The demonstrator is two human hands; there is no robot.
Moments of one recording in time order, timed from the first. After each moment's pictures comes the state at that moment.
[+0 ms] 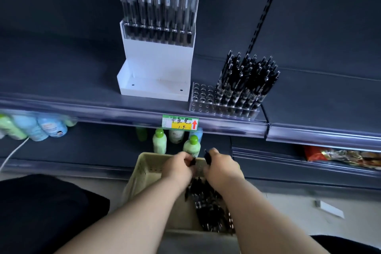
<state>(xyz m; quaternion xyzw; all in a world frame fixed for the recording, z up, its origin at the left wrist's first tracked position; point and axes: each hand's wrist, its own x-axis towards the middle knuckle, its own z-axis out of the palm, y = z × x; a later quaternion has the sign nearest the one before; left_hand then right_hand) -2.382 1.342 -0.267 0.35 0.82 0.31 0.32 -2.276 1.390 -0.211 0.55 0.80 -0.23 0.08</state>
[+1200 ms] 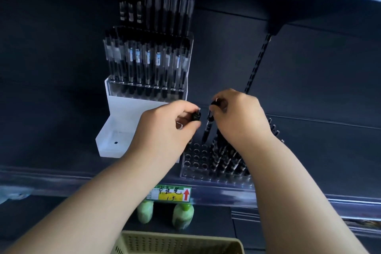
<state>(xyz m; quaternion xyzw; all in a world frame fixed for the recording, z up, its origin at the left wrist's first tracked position) -2.449 1.408 -0.055 0.51 0.68 0.52 0.05 -2.339 1.502 -0.030 0.45 0.84 -0.09 -0.27</state>
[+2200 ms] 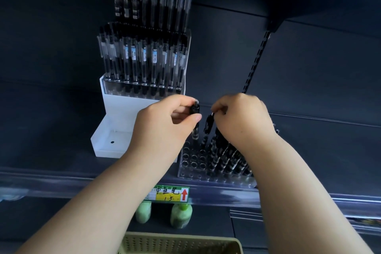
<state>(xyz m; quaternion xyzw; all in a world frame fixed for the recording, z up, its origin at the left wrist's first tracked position) -2.445 1.414 -0.055 0.47 0.66 0.57 0.10 -2.331 1.500 -0.027 0.47 0.85 -0.06 -0.23</state>
